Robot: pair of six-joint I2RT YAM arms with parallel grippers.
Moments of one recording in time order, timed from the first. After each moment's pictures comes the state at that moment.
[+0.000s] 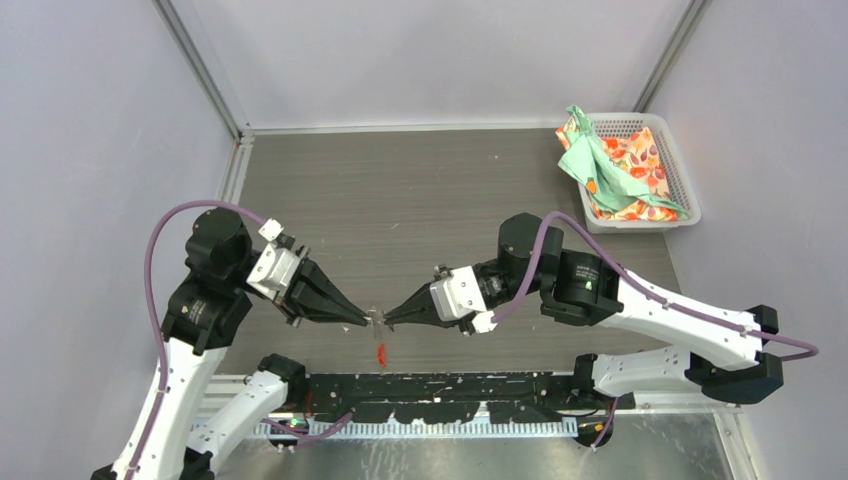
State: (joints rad) left arm -0.38 0.73 1.14 -0.52 1.55 0.16; right arm 1.26 1.13 1.34 -0.26 -0.63 -0.53
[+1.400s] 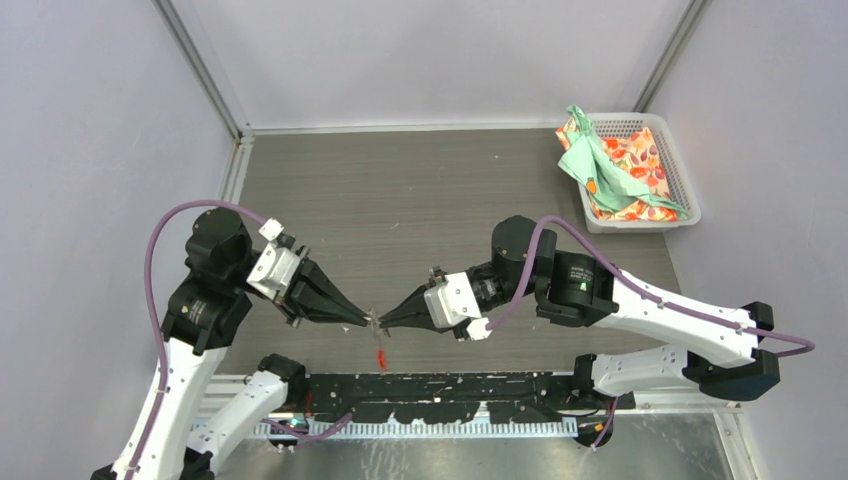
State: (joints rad) left arm -0.38 0.73 1.14 -0.52 1.55 0.15; right arm 1.28 1.16 1.35 -0.26 -0.62 -0.56
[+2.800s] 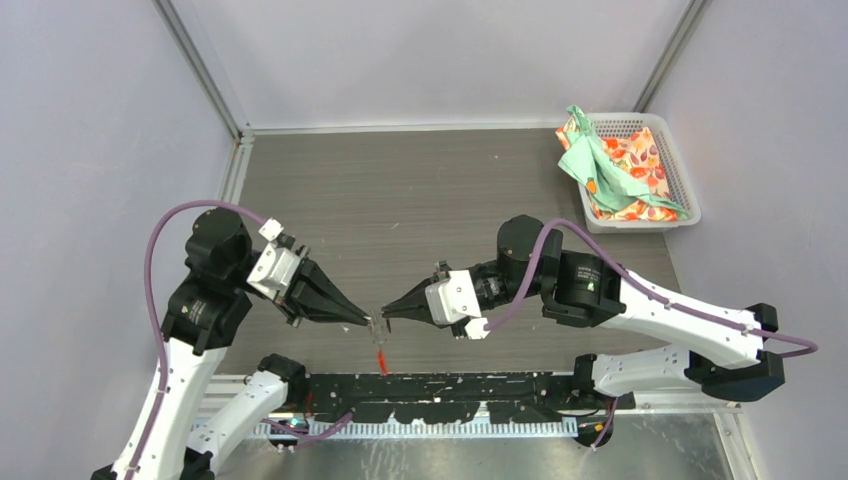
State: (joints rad) left arm -0.38 0.73 1.14 -0.52 1.55 0.15; right arm 1.28 1.14 1.36 -0.30 -0.53 -0.59
